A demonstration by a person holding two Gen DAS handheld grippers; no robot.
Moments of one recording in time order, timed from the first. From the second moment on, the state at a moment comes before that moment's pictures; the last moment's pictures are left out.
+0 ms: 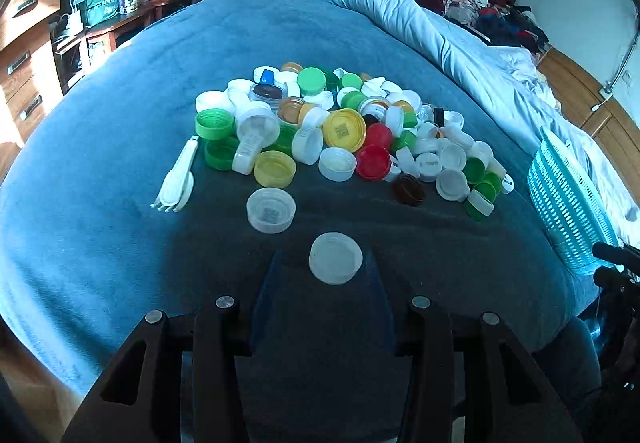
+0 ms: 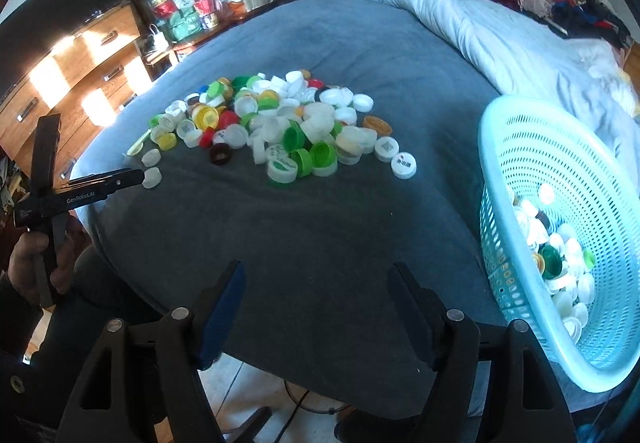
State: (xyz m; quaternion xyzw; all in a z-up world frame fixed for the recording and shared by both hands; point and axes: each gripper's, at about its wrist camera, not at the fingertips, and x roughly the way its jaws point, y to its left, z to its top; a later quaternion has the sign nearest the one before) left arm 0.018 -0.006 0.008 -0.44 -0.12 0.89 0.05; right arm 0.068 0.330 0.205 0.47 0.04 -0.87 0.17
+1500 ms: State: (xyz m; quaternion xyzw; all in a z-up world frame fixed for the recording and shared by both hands) left arm 0.040 -0.099 0.001 -0.46 -0.18 0.86 -0.12; right arm -0.040 0.042 0.121 0.46 0.14 -0.81 0.34
